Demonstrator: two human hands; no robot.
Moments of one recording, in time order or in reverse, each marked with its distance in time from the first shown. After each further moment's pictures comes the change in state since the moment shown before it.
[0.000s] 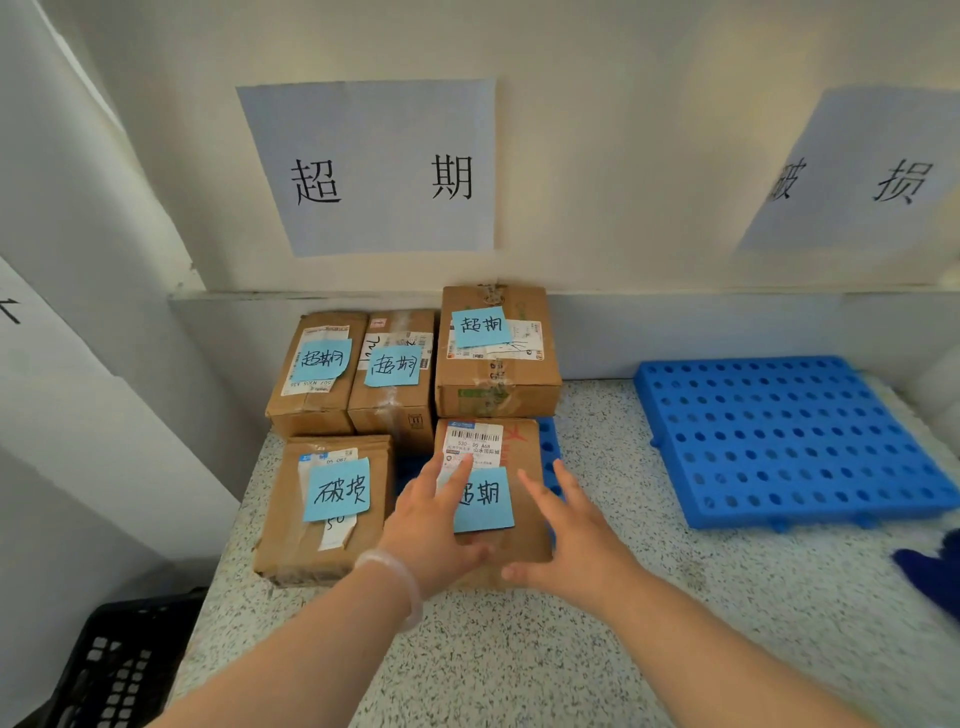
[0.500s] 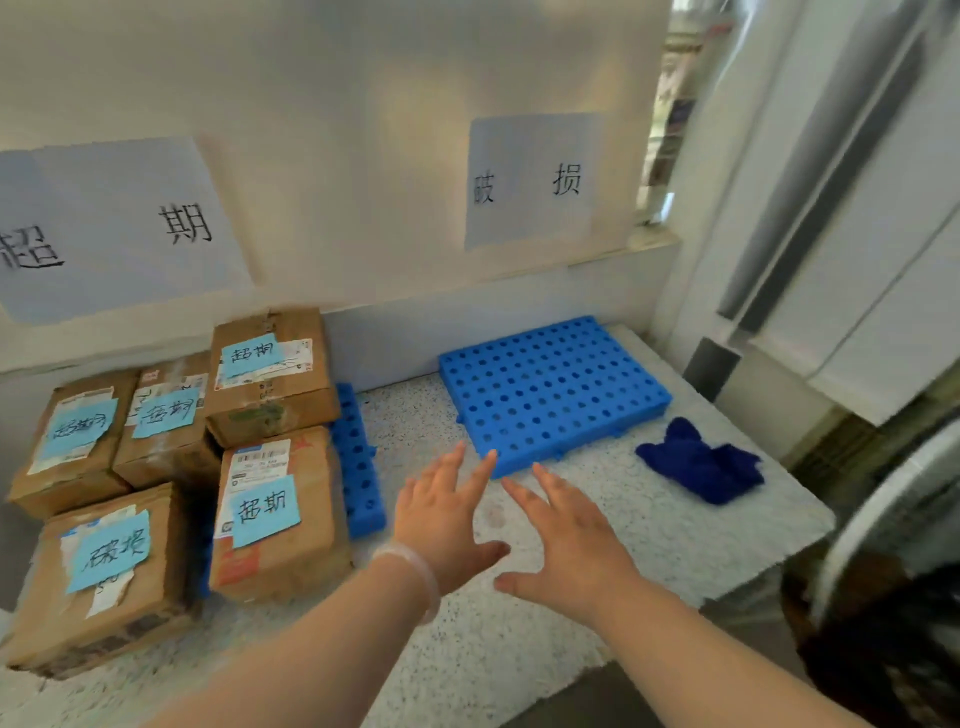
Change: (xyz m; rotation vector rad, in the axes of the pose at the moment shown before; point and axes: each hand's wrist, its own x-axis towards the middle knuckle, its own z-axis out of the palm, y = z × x) left_hand -0.049 0.220 0.079 0.277 -0.019 0.428; right_hand -0.184 0.131 -0.065 -0.200 0.291 0.170
